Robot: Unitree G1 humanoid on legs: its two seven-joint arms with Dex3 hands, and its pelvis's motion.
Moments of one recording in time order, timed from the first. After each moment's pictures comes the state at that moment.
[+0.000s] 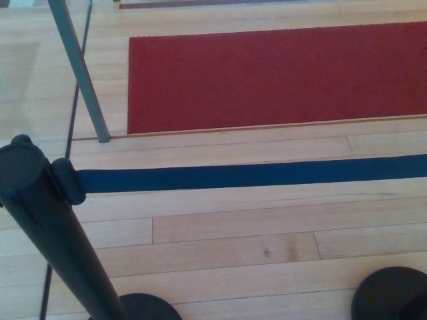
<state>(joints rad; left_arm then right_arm) 0.16 0.28 0.28 1.31 -0.02 -0.35 0.16 0.63 -0.24 -0.17 -0.02 -0.27 -0.44 -0.30</state>
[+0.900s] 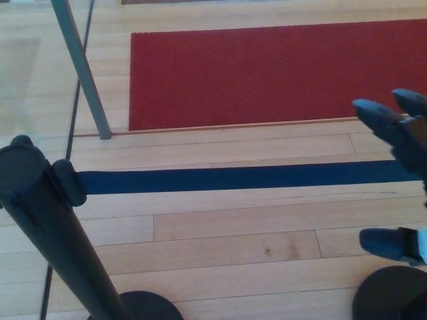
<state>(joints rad) 0.13 0.30 0.31 1.31 -0.02 -0.35 0.16 0.16 -0.60 -0.03 -0.51 -0.61 -0.27 0.01</state>
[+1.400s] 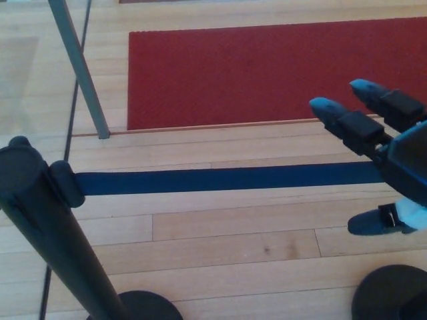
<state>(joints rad) 0.14 0.32 0.33 1.32 -0.03 -0.34 0.15 -0.14 -0.72 0.15 -0.26 -0.72 -0.19 0.24</state>
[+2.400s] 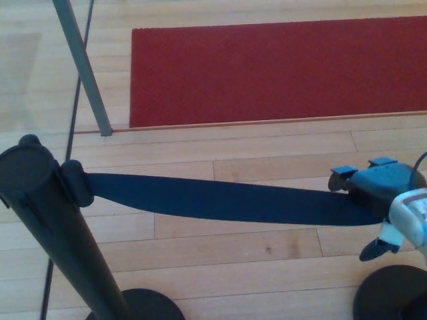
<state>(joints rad) 0.15 0.32 0.30 1.31 -0.02 -0.34 0.15 -0.46 -0.52 0.51 0.57 -0.94 0.06 0.21</state>
